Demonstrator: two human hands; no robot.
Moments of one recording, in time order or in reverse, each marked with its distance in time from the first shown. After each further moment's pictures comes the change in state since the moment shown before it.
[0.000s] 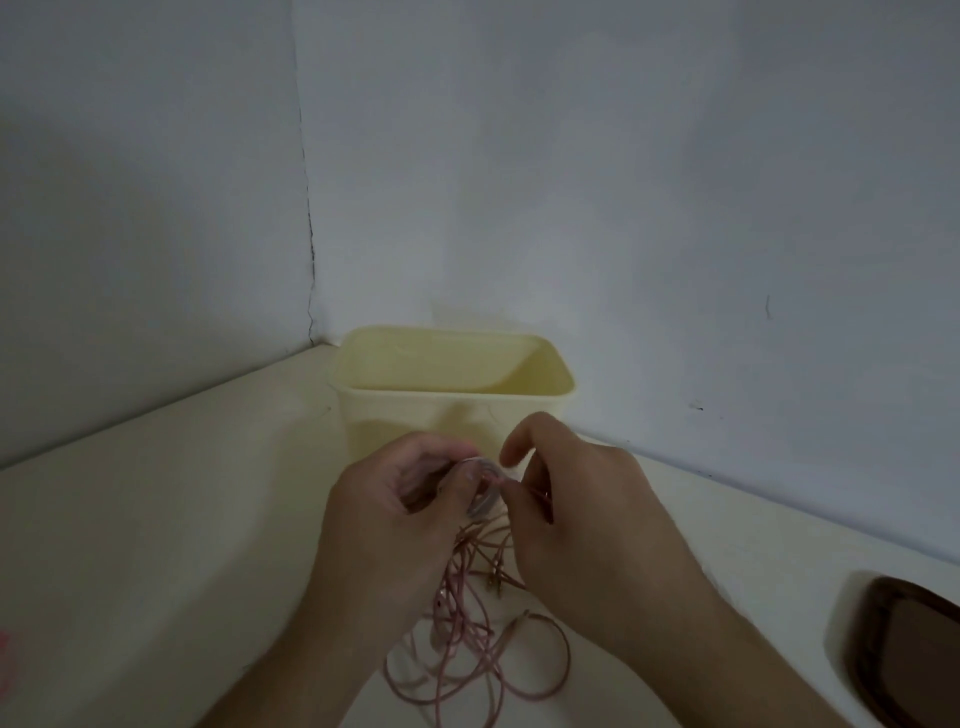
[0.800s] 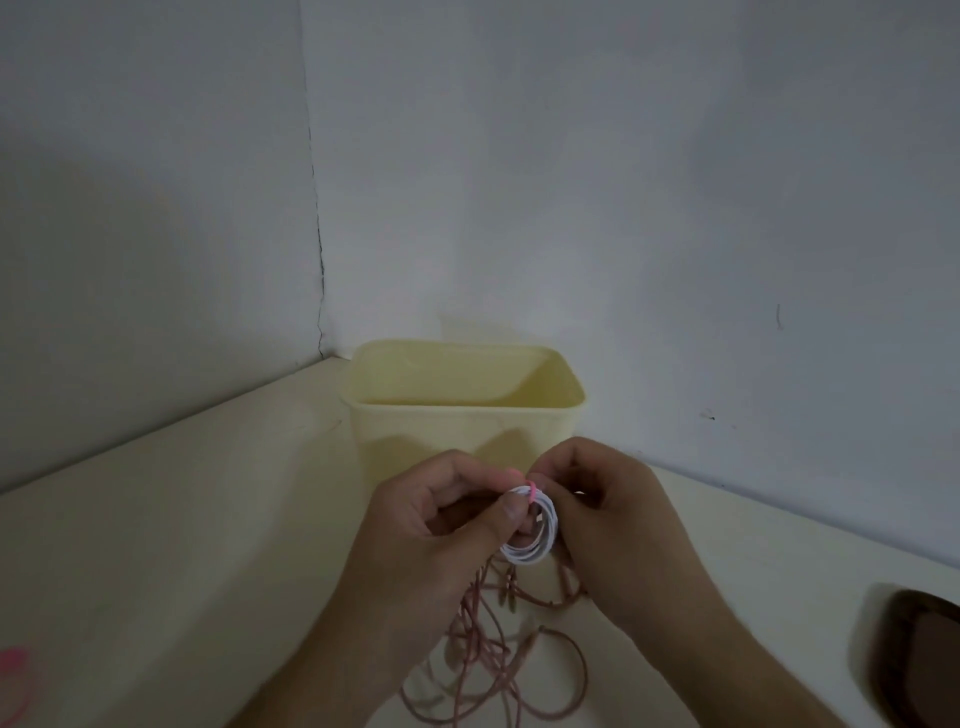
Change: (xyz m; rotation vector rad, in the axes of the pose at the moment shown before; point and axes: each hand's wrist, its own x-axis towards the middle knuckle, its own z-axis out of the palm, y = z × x) left_hand -0.007 0.019 0.001 -0.221 -0.178 -0.107; right_hand 0.010 0.031 0.020 0.624 0.071 0.230
